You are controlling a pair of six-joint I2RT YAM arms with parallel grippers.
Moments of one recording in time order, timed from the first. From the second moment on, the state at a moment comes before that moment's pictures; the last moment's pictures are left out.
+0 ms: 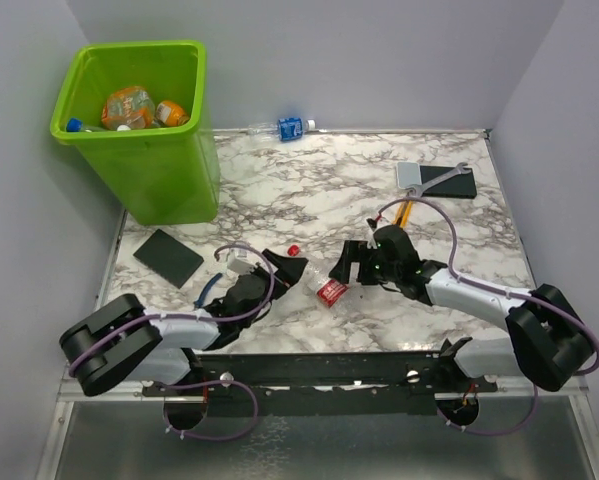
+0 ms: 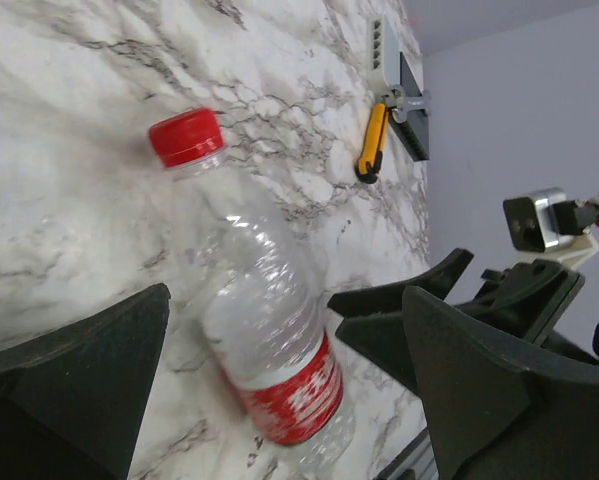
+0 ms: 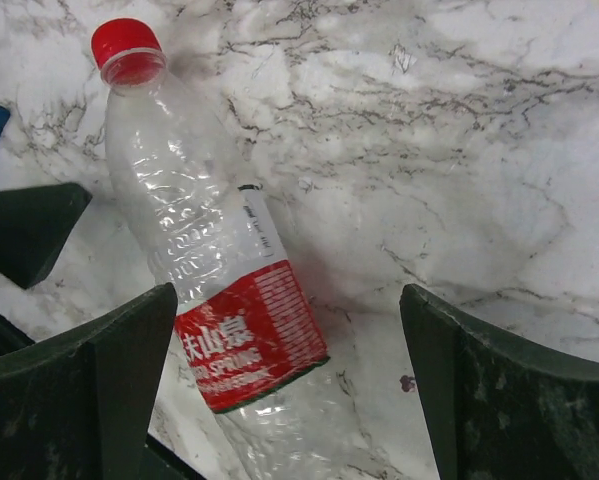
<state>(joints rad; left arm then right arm) -0.93 1.22 0.15 0.79 -0.47 -1.24 0.63 1.33 0.59 0.03 -0.11 0.60</state>
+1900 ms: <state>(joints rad) -0.82 1.29 0.22 0.70 -0.26 -1.22 0.91 1.41 0.75 -0.23 -0.01 0.78</state>
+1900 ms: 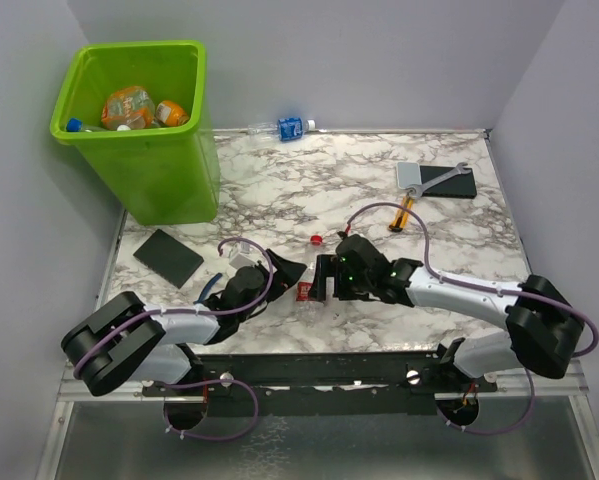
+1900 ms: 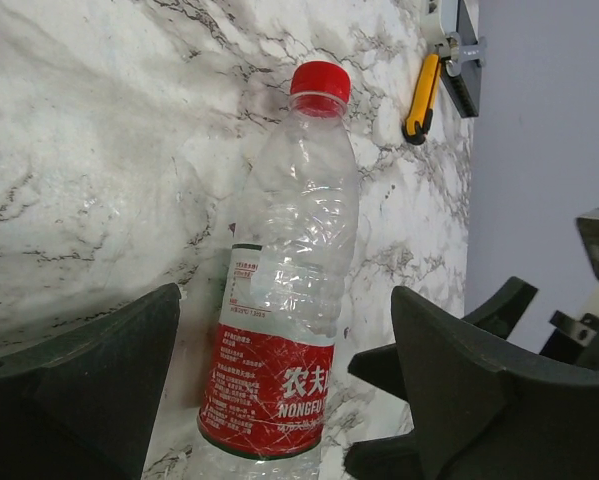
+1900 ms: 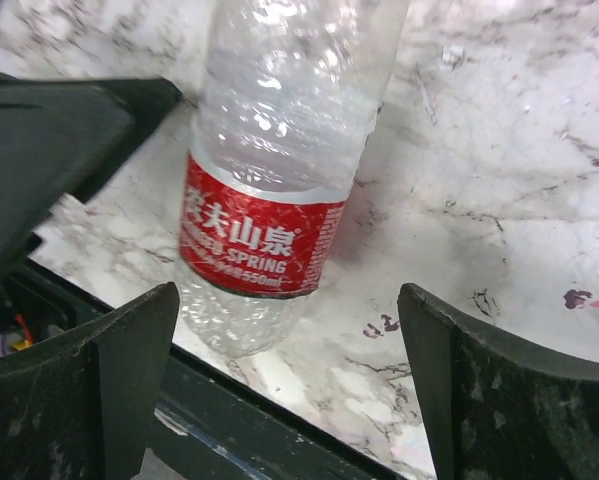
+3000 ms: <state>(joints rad) -0.83 0.50 0.19 0.15 -0.55 -1.14 0.97 1.64 0.90 -0.24 0.03 0.84</state>
